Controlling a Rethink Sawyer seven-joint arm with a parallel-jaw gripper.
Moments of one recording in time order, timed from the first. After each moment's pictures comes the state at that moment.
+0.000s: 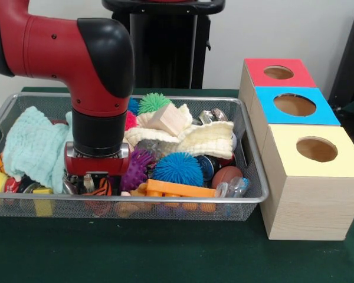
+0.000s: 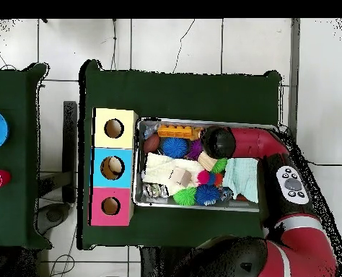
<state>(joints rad) -0.54 -0.34 0.23 1.29 -0.54 0.53 1.57</state>
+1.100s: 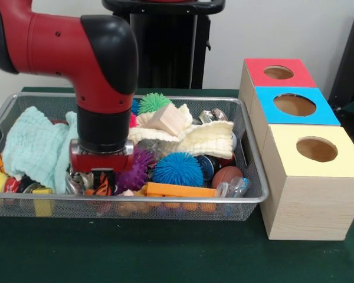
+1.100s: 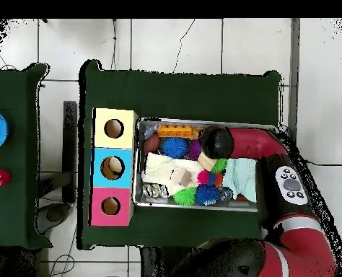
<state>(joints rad) -0.52 -0.38 0.23 1.33 -0.51 0.54 1.57</state>
